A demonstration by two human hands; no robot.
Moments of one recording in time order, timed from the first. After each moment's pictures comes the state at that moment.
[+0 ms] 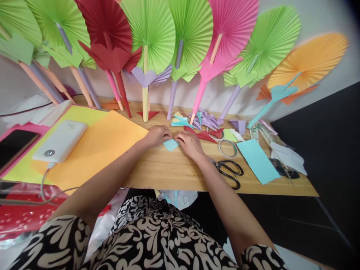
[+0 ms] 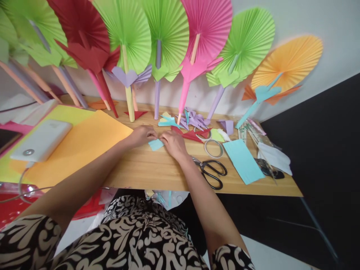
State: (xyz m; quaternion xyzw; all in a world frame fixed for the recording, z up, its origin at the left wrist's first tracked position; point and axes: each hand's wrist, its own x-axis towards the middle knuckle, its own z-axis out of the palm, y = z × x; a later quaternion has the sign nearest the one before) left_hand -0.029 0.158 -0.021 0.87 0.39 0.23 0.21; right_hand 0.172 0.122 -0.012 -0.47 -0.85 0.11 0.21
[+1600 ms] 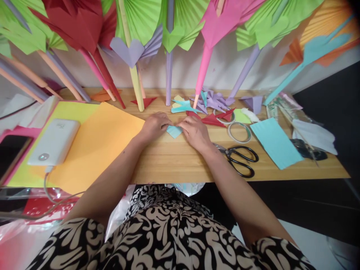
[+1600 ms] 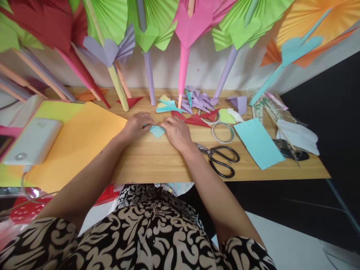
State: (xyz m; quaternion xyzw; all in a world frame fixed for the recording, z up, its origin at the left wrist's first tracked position) left_hand -0.037 0.157 -0.035 0.88 0.33 0.33 0.13; right_hand 0.178 0.118 -0.025 -0.47 -0.85 0.03 0.23
